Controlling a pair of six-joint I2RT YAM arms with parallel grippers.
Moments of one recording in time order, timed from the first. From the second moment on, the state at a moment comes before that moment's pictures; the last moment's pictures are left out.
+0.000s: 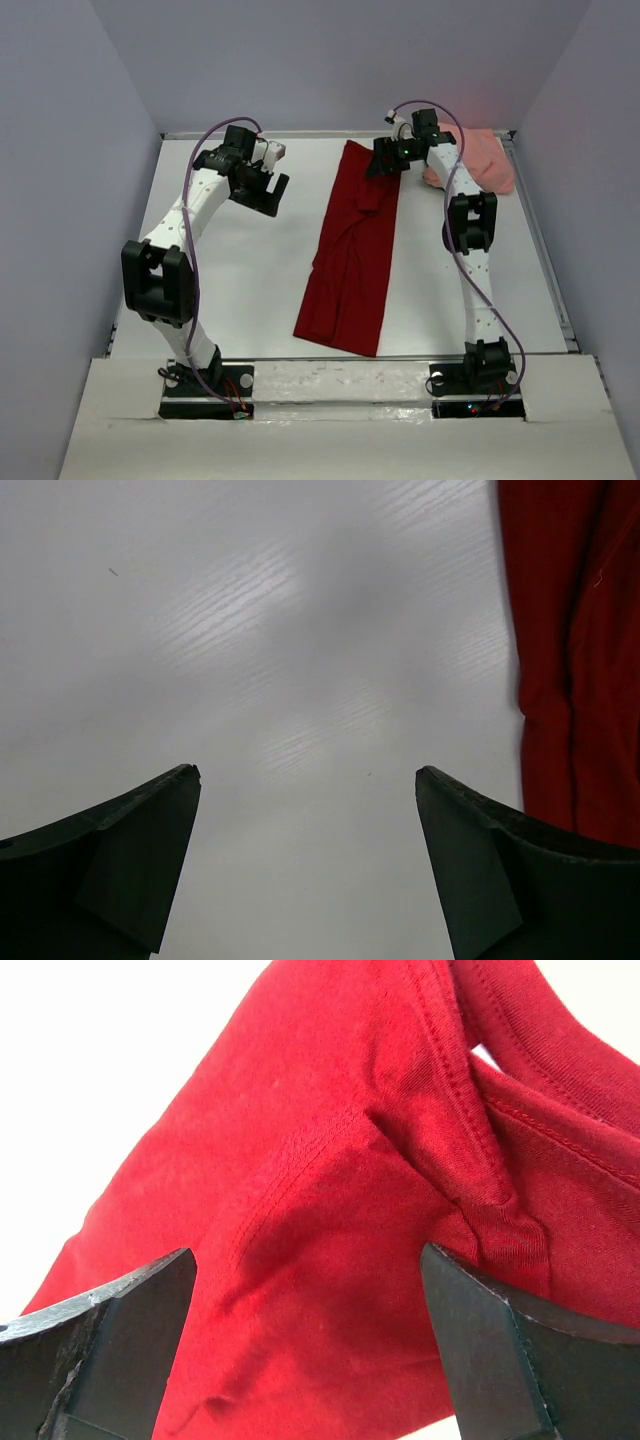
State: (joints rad) left arm -0.27 1.70 1.55 -0.88 0.13 0.18; right arm 0.12 2.70 2.56 -0.79 -0.73 -0.10
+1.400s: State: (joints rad) left arm -0.27 1.56 1.38 -0.82 0.19 0.18; right arm 0.27 2.16 2.19 -0.68 -0.48 -0.32
